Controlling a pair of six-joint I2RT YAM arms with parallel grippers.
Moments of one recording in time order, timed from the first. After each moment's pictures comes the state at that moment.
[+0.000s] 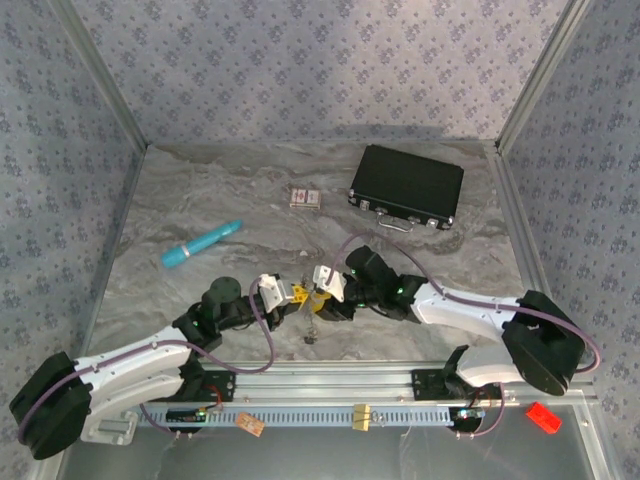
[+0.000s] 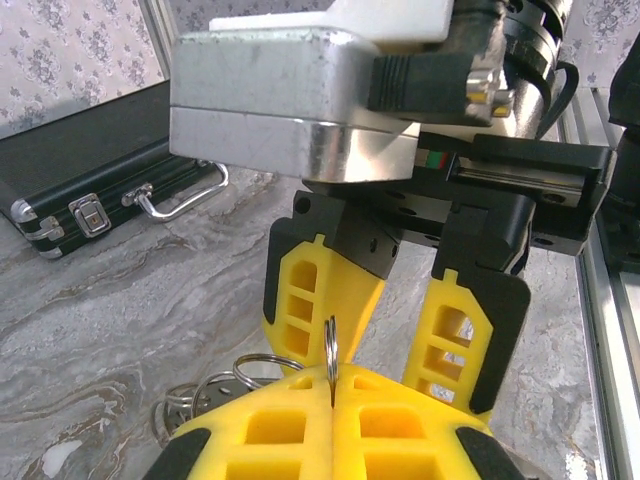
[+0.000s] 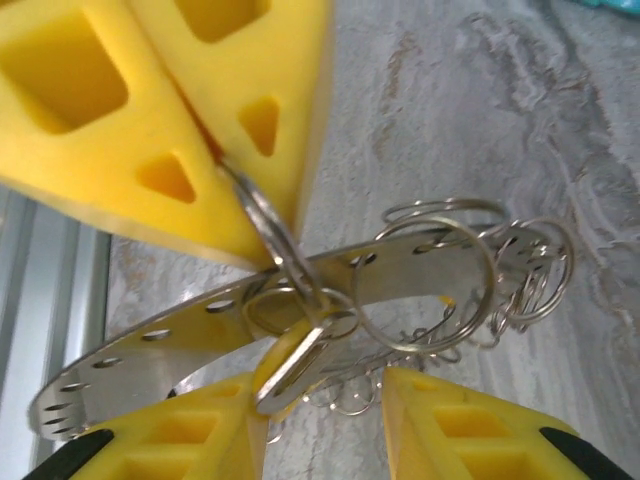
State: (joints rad) left arm -0.85 0.85 0.21 0.44 0.34 0.14; right arm 0.90 1.31 0.61 0.04 -0.39 -0.27
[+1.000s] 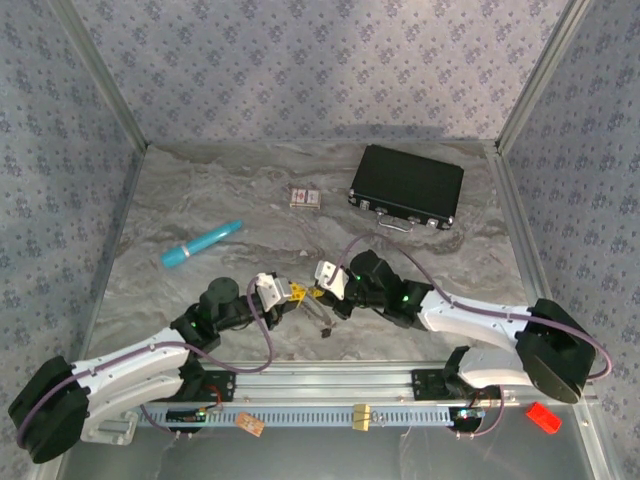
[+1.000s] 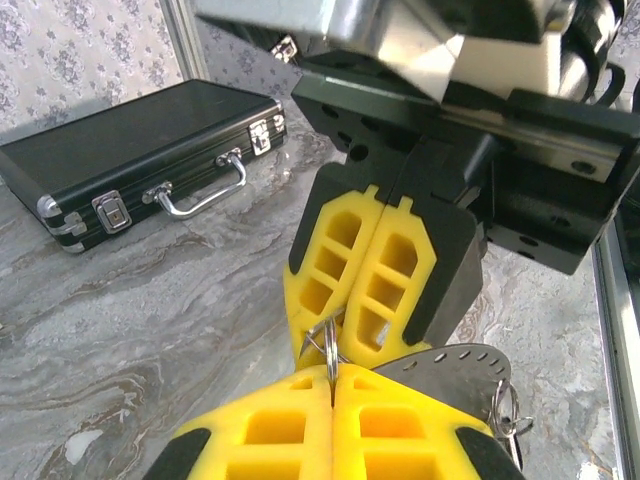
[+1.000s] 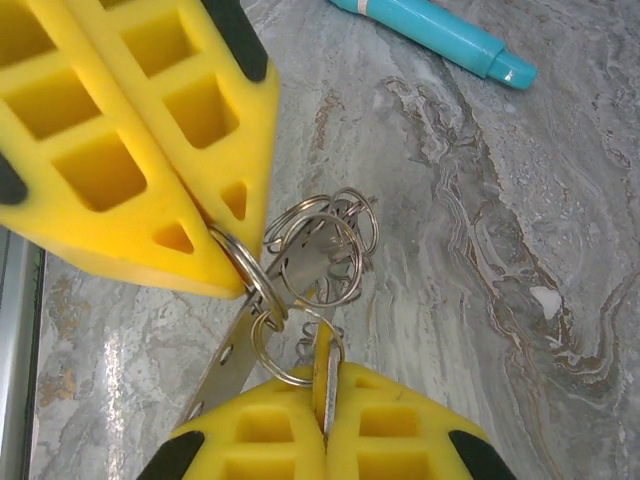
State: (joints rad) left arm -0.84 0.83 0.20 0.41 0.32 0.14; right arm 0.94 1.23 0.61 0.07 -0.24 -0.27
